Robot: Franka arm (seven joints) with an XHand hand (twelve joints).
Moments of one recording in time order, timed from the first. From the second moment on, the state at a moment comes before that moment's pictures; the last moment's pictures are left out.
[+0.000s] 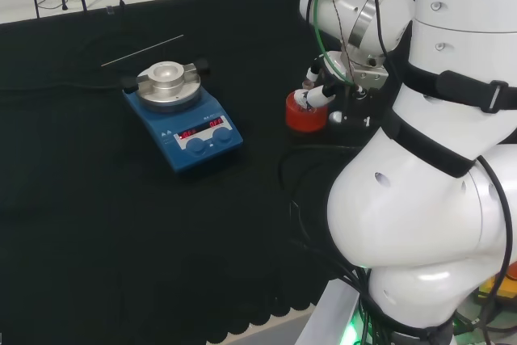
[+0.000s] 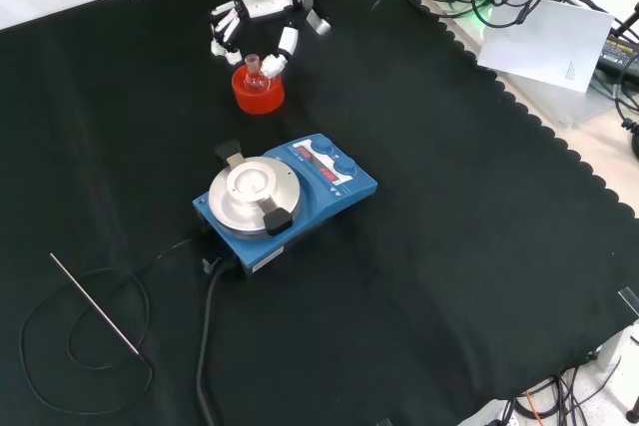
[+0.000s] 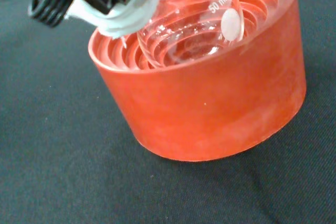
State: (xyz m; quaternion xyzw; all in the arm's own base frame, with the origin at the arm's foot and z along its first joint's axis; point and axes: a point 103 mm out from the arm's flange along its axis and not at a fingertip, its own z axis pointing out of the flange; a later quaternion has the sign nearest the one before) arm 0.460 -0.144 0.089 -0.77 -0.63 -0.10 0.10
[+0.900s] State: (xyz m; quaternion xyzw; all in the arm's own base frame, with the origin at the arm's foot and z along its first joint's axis) arm 0.460 -0.142 0.095 -0.77 -0.63 -0.10 0.07
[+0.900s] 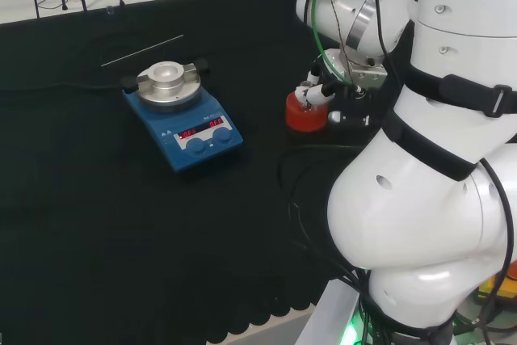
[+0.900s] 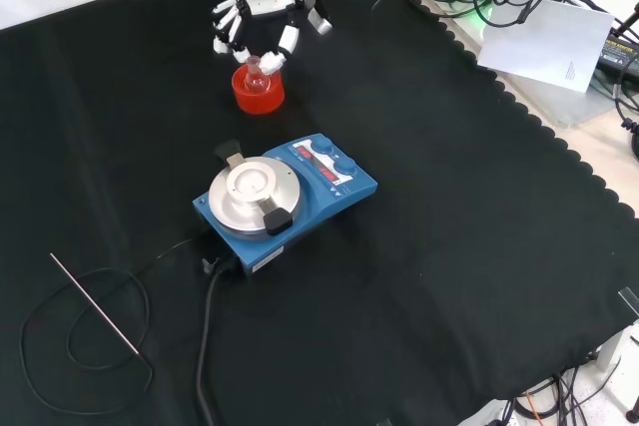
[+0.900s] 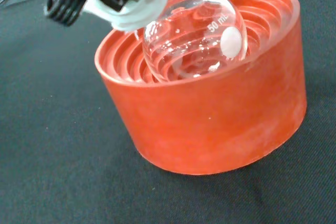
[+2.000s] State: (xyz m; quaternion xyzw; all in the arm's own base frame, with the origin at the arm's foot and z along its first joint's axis) arm 0.469 -0.136 0.094 -0.77 -0.62 -0.09 0.09
